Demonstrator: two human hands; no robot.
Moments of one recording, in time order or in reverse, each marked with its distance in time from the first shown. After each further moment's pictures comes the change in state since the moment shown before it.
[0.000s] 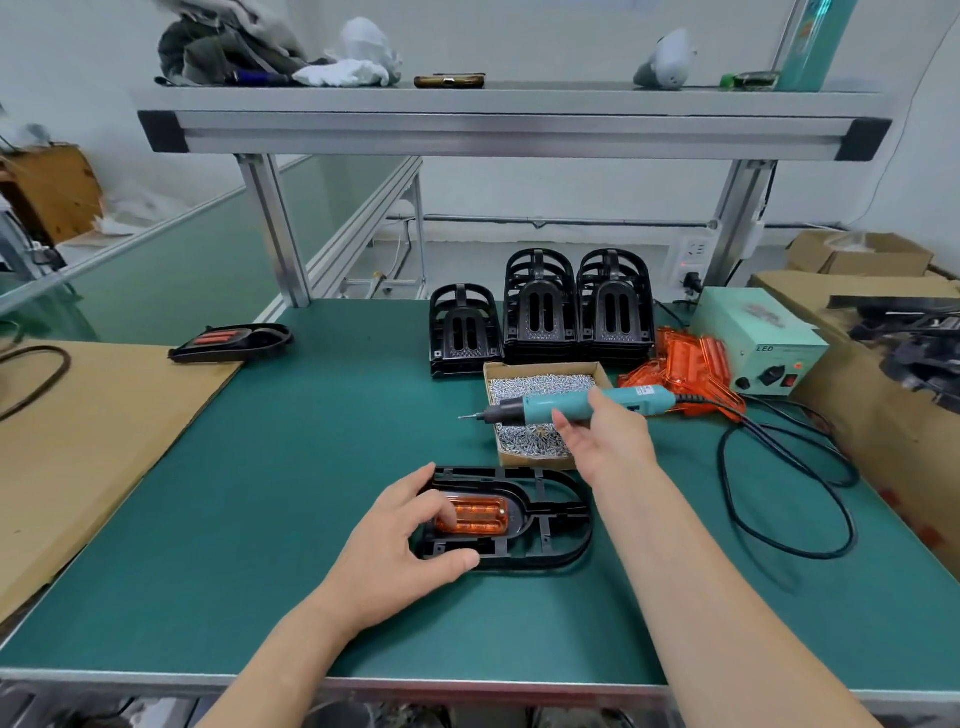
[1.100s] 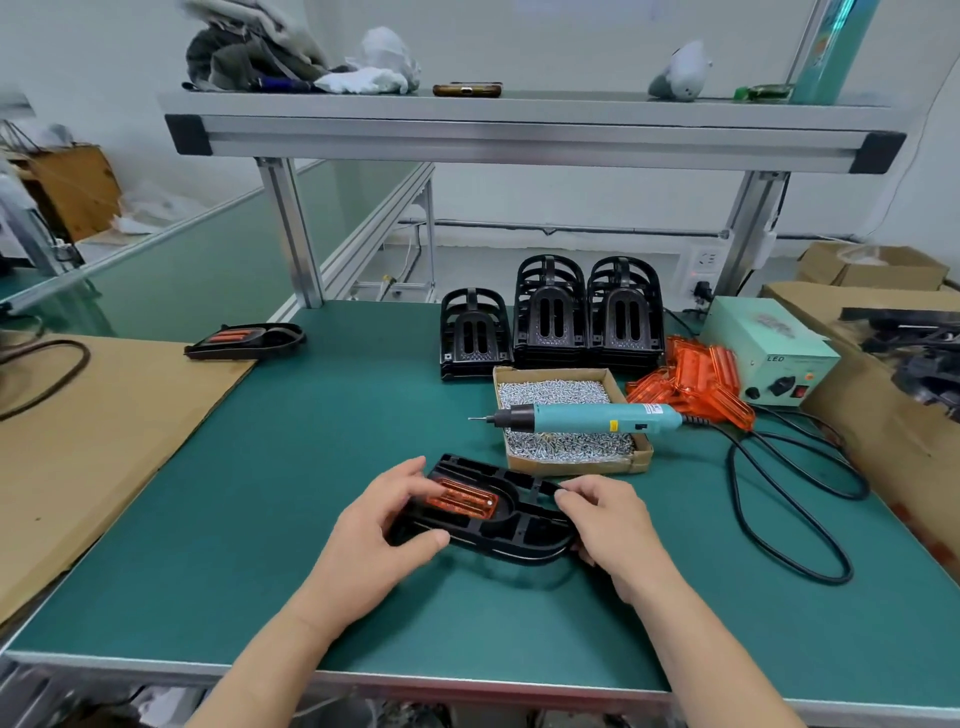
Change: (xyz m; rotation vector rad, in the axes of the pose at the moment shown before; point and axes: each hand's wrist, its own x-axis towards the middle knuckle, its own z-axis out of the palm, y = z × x) left_hand -0.011 0.002 -0.014 -0.388 0.155 -0.036; right_hand -0.020 0.043 -0.075 -1.091 -0.250 -0.314
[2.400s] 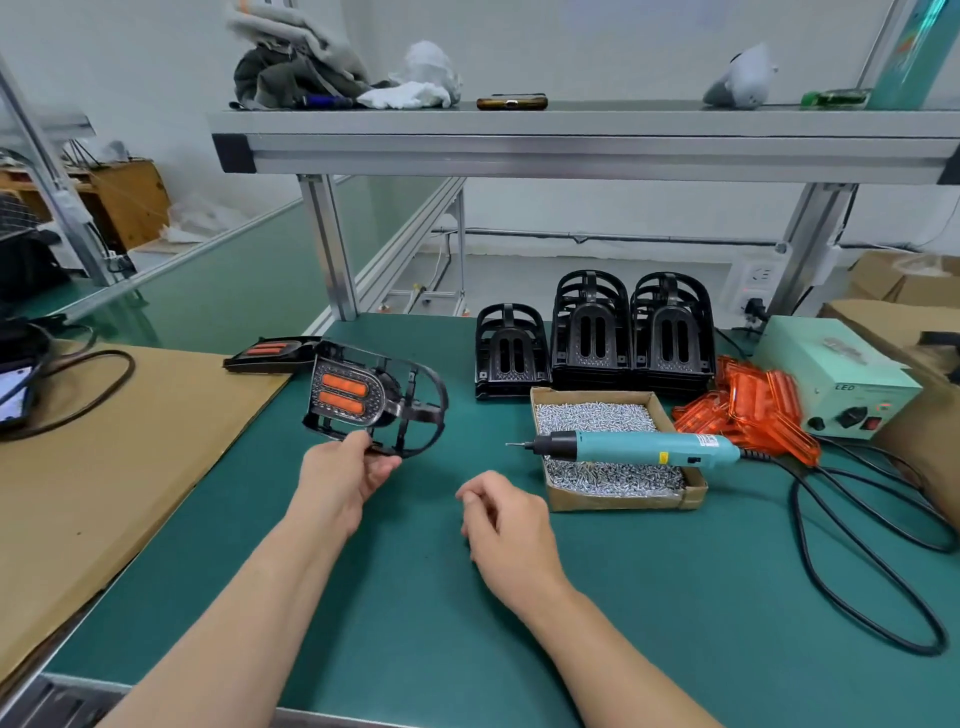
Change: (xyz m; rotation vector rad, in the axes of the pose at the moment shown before) left_hand 0.101 -0.021 -0.061 -0.587 0.610 -0.568; right_hand 0.007 -0.033 0.112 -0.059 -0.118 -0.453
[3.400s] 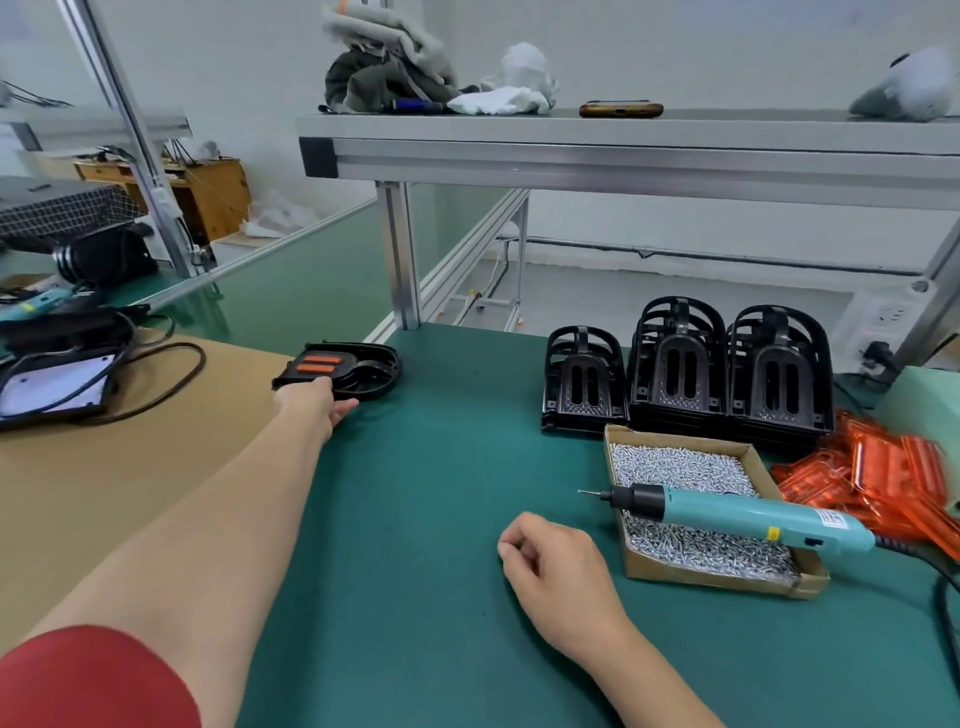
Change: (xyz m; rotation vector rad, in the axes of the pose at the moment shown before) left_hand 0.179 0.078 -0.057 -0.069 0.372 -0.013; right_hand 0.034 0.011 0.009 -0.311 -0.173 -0.156
